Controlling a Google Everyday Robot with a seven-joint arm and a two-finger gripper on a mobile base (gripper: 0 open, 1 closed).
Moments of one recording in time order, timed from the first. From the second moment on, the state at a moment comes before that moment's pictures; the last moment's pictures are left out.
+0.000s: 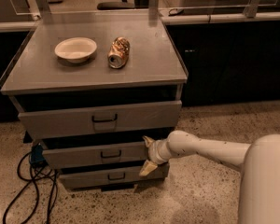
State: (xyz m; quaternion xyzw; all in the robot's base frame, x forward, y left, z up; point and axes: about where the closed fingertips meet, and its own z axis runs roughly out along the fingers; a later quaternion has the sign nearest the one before) arm 0.614 -0.024 0.398 -0.68 0.65 0.13 0.31
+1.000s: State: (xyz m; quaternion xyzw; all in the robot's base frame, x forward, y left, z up) arm 0.614 -0.024 0.407 -0.68 0.65 0.13 0.31
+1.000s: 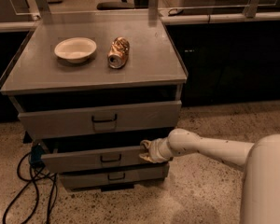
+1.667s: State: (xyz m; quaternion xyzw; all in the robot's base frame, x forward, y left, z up) arm 0.614 -0.026 0.423 -0.68 0.65 0.13 0.31
